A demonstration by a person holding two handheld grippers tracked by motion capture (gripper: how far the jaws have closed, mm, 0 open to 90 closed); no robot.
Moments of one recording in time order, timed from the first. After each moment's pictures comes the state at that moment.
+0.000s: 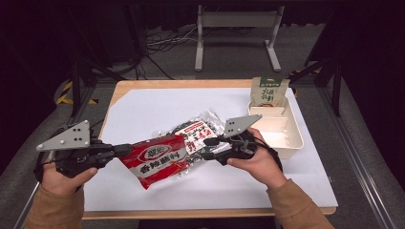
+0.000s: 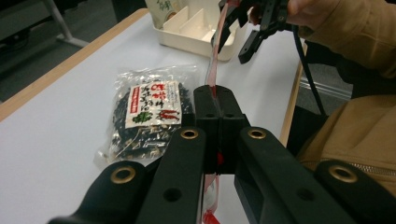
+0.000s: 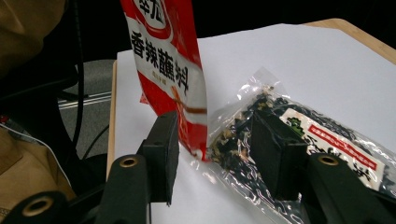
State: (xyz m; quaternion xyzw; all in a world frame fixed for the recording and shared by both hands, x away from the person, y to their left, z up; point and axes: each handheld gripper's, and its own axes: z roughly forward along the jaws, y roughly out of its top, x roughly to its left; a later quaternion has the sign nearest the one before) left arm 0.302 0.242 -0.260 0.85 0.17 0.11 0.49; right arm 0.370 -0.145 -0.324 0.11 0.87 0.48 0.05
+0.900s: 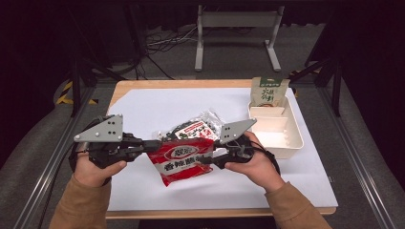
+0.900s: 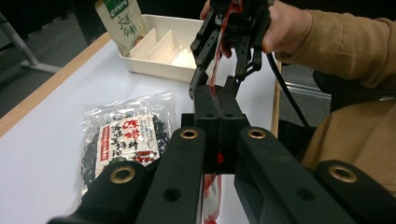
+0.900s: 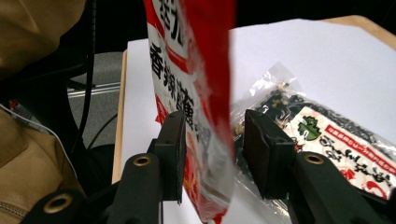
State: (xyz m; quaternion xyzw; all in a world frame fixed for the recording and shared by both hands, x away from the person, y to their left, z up) left arm 0.319 0.189 -0.256 0.85 0.10 0.08 0.51; right arm 0.365 -0.140 -0.332 0.09 0.88 0.47 0.04
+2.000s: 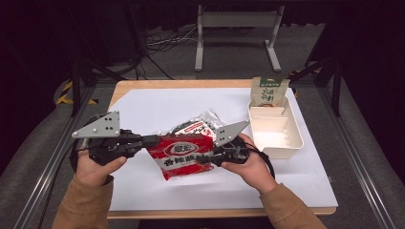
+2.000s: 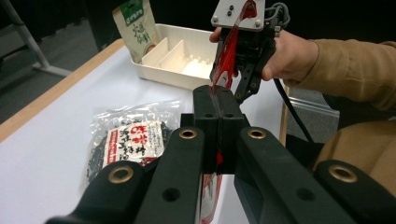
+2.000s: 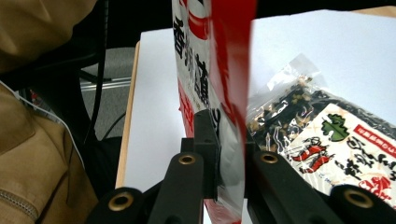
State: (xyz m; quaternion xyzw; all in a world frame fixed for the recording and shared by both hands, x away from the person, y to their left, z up) left arm 0.324 0.194 -0.258 0.83 0.13 0.09 0.54; right arm 0.373 -0.134 -0.348 0.07 0.88 0.47 0.01
